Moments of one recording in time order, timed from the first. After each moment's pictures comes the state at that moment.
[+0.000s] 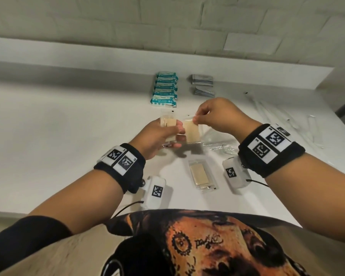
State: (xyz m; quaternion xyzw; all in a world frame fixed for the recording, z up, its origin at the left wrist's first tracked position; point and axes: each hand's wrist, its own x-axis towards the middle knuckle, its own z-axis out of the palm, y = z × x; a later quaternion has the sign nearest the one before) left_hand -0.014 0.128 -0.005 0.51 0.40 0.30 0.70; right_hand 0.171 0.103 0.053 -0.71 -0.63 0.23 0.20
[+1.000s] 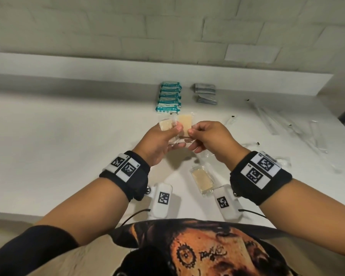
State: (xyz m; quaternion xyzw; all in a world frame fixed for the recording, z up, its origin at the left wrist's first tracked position) left_hand -0.022 0.120 0.000 0.49 0.36 0.35 0.71; right_hand 0.134 0.074 0.022 -0.64 -0.48 0.43 0.42
